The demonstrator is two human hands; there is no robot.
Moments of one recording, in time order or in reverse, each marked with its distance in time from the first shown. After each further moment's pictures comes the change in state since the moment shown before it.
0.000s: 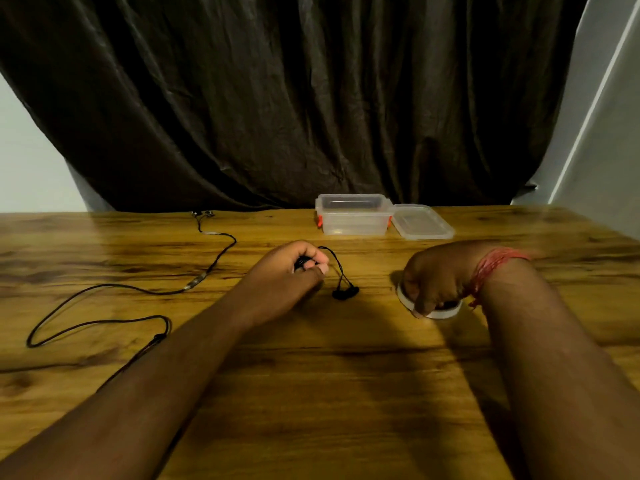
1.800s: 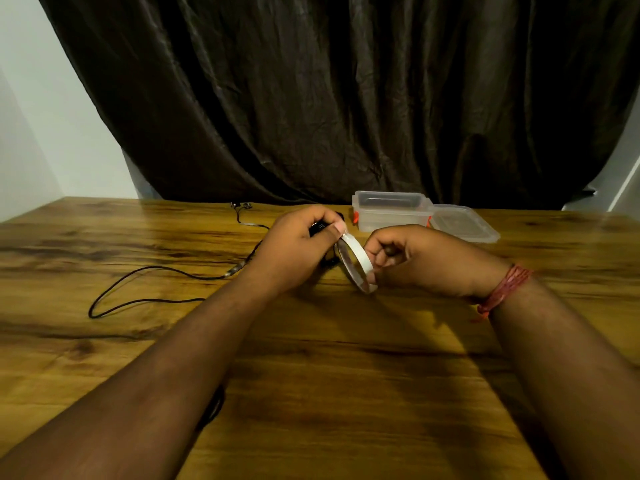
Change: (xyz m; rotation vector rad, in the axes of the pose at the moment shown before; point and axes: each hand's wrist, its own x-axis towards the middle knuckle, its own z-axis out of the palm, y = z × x) left_hand 0.010 -0.001 -0.027 0.012 0.283 0.178; right_hand 0.017 -0.046 0.004 0.712 0.366 -0.583
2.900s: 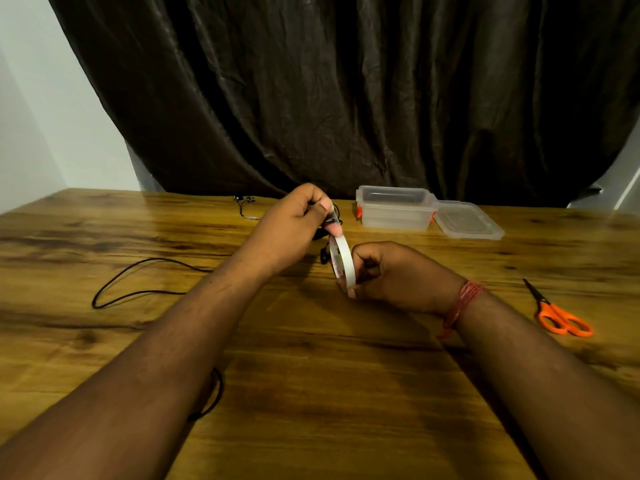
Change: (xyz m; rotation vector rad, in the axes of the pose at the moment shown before) left_hand 0.007 0.002 -0.012 -0.050 -0.045 -0.070; right_hand 0.025 0.030 0.040 0.001 0.037 -0.027
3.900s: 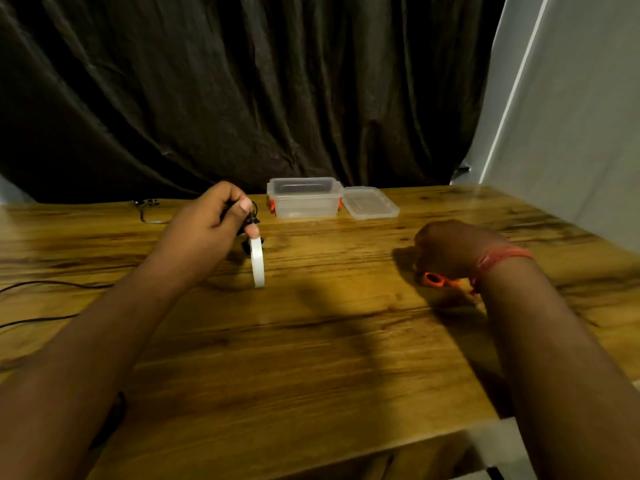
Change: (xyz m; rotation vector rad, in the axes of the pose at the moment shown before) left_hand -0.013 0.014 0.016 0.201 0.033 0.094; right_hand -0.121 0.018 -0.103 -0.747 0.072 0.769
